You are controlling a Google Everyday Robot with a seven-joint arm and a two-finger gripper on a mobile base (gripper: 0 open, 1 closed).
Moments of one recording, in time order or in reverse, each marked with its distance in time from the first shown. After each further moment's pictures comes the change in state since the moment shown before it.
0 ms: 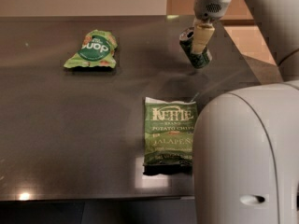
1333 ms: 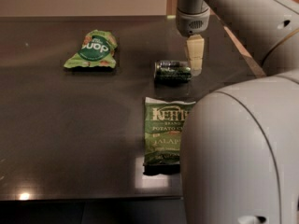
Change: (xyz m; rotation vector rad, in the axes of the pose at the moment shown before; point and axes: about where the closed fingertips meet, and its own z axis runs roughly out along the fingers) arm -0.019 0.018 0.040 -0.053 0.166 -0.225
